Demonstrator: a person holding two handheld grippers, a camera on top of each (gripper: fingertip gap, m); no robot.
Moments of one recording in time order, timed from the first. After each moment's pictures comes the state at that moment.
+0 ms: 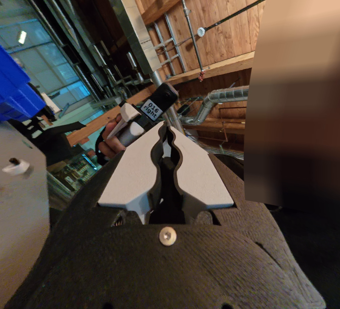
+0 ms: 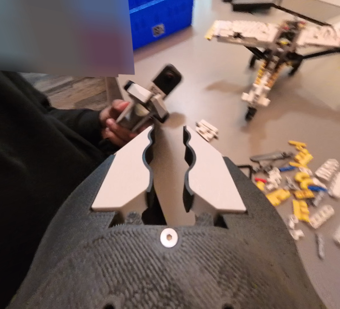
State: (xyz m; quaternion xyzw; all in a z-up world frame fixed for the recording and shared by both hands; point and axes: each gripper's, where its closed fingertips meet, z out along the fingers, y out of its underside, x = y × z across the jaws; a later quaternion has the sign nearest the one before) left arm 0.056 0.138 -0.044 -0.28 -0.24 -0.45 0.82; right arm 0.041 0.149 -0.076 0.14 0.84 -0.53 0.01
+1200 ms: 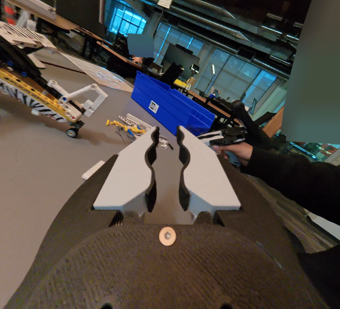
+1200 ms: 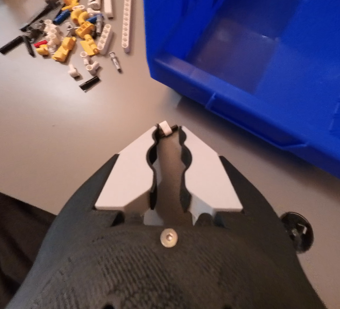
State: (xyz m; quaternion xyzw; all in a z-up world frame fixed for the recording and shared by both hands) left arm 0.009 0.128 -0.093 -0.53 -0.39 0.10 0.74; right arm -0.063 0.405 -0.205 0.46 0.79 -0.33 -0.21
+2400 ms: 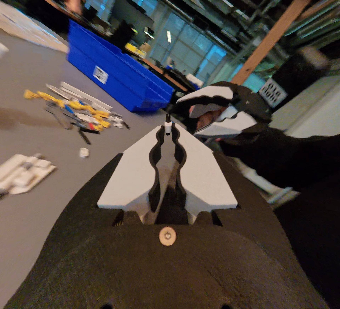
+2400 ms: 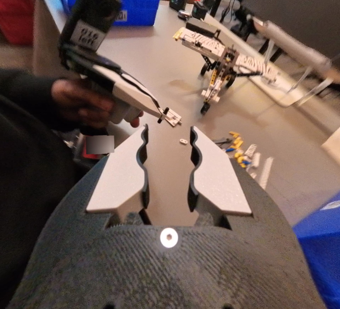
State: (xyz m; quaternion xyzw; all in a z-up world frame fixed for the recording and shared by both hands) left arm 0.042 0.179 -0.099 -0.58 -0.33 -0.05 0.74; right arm 0.047 0.194 -0.085 0.09 0.83 -0.51 -0.21
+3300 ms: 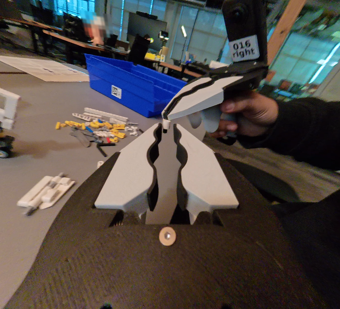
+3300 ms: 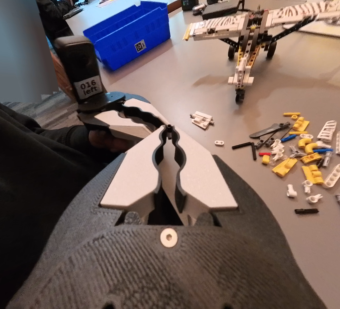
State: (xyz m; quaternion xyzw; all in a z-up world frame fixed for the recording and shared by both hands) left arm 0.050 0.188 -0.098 -0.63 -0.27 0.09 0.72; right arm 0.043 0.175 -0.090 0.23 0.79 -0.57 0.00
